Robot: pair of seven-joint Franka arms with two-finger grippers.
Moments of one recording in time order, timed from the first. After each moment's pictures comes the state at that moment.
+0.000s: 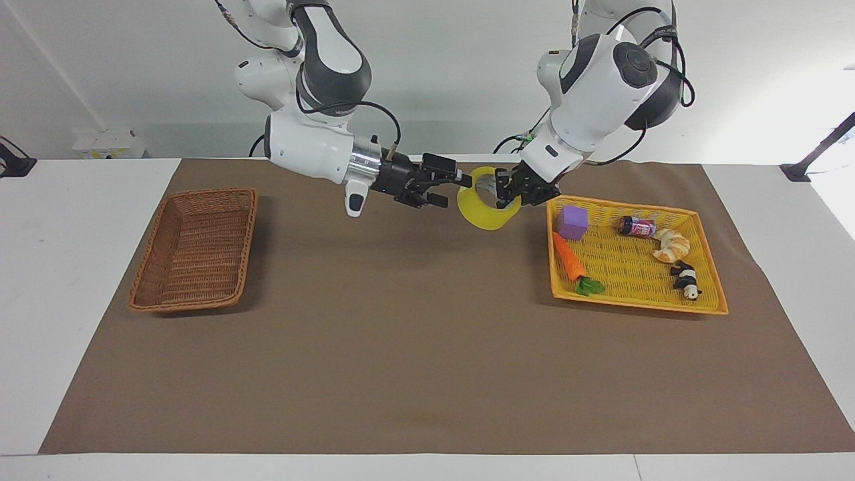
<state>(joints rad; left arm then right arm) -0.40 0.05 -0.10 -1.73 -0.34 1.83 -0.32 0.57 0.09 -0.14 -1.92 1.32 2.11 -0.03</state>
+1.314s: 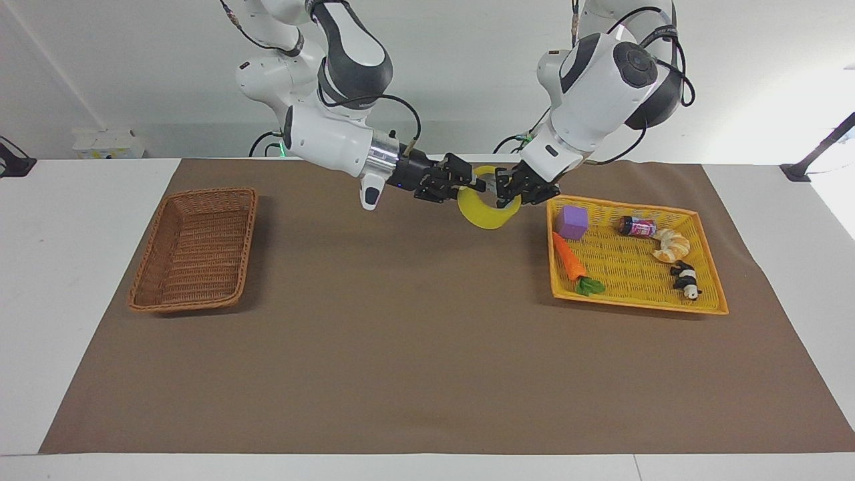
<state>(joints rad) -0.40 0.05 -0.10 -1.73 -0.34 1.82 -0.32 0.63 0.09 -0.15 -1.92 1.32 2.20 0.01</state>
